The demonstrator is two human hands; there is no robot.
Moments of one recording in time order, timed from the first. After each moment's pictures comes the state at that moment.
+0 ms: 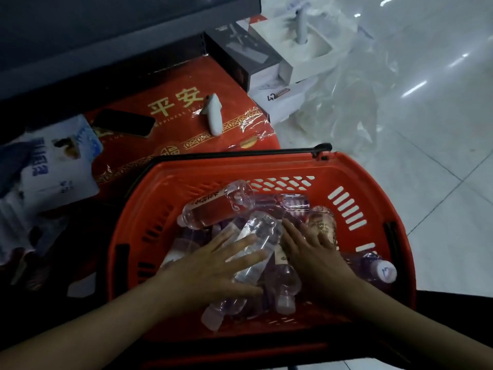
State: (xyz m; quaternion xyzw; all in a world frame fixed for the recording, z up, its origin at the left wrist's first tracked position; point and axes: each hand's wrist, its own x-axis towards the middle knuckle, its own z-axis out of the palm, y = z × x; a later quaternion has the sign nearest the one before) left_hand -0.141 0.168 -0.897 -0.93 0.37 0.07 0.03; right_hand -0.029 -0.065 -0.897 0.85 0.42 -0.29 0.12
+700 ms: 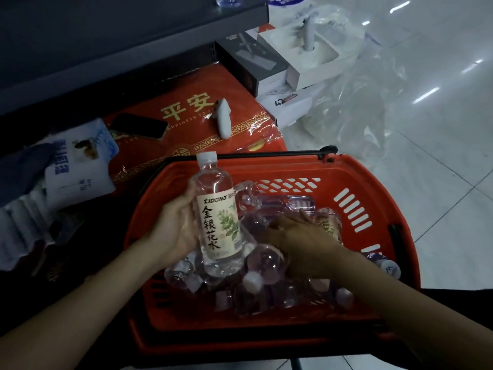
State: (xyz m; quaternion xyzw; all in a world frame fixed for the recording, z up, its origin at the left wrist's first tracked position) left_hand -0.117 0.192 -0.858 -0.44 -0.30 0.03 -0.84; right_hand -0.009 -0.035 -0.887 0.83 0.53 -0.20 -0.02
